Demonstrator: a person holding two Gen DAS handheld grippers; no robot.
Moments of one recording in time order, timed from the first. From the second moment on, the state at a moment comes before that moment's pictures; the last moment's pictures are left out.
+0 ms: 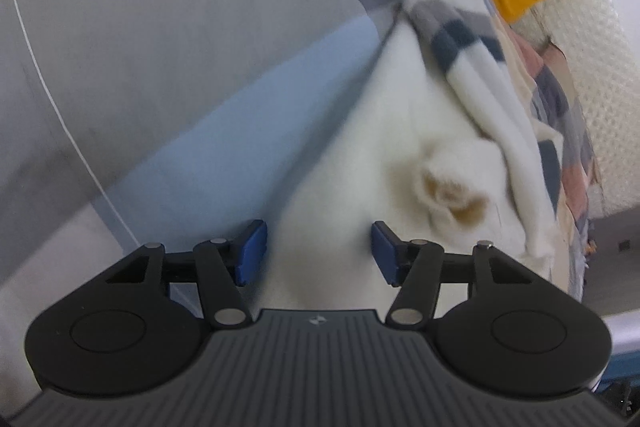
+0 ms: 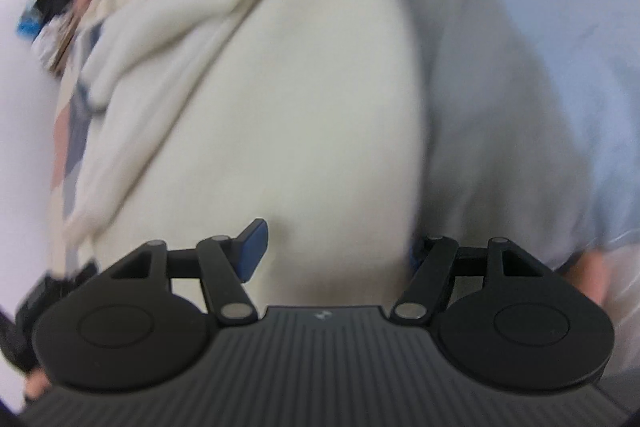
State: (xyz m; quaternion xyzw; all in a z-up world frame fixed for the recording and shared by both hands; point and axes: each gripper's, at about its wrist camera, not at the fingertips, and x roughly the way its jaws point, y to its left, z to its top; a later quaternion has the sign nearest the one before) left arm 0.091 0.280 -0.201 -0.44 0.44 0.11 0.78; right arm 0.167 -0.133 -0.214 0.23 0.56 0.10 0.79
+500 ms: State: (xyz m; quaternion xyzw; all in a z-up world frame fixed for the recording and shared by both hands) left arm 0.076 0.277 -0.181 -0.52 0.41 0.03 0.75; right arm 0.130 -0.189 -0.163 0.36 0.44 0.16 0.80
